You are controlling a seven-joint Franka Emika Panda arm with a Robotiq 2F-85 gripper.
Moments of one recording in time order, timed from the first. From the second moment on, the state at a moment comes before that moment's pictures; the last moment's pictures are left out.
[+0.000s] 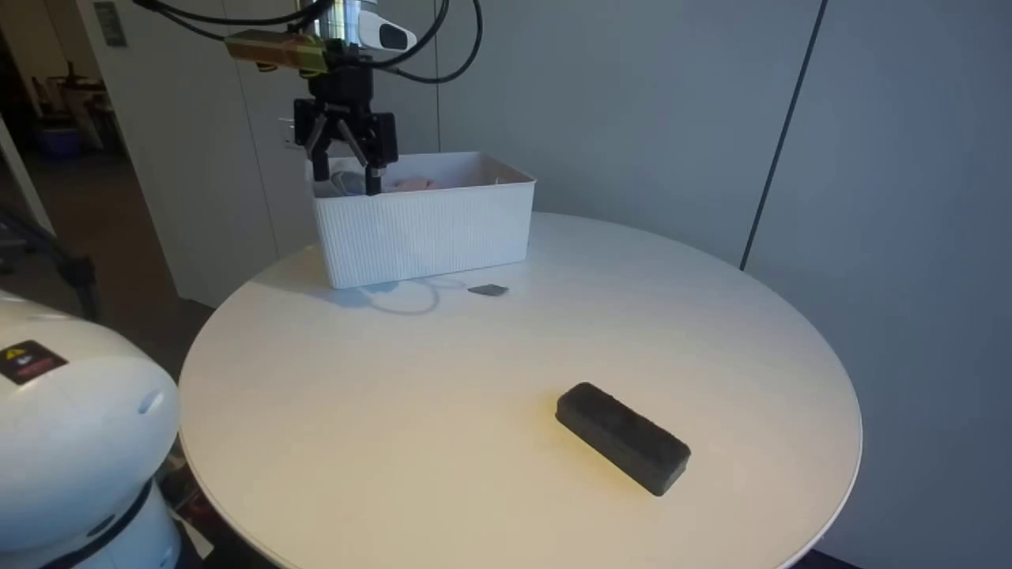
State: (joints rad) arm 0.03 -0.54 0.06 -2.36 0.07 1.81 0.11
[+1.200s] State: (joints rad) arm 0.10 -0.15 0.10 -1.88 -0.08 1.89 -0.27
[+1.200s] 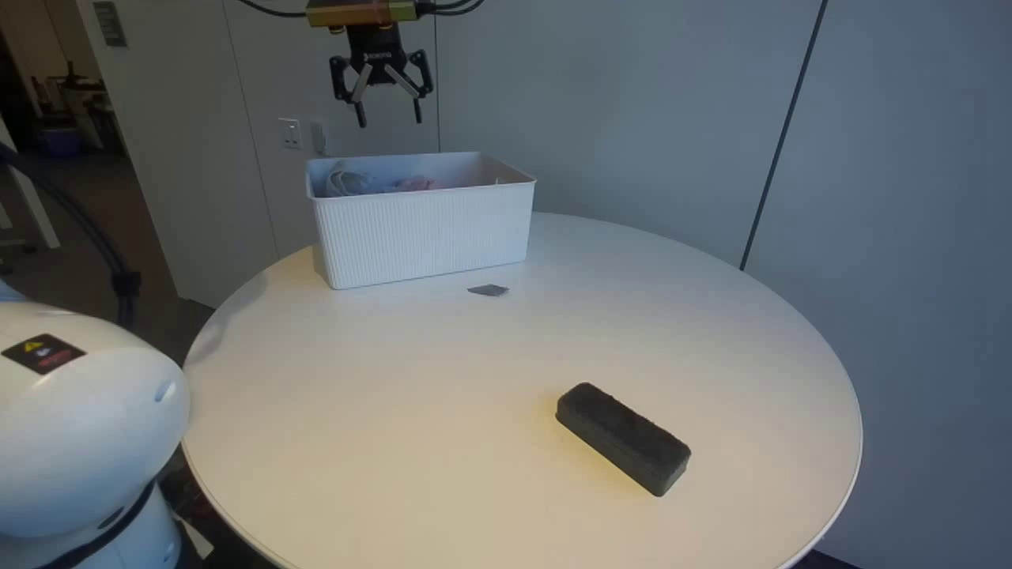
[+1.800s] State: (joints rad) arm 0.12 0.25 0.14 -1.68 -0.08 1.98 -0.62
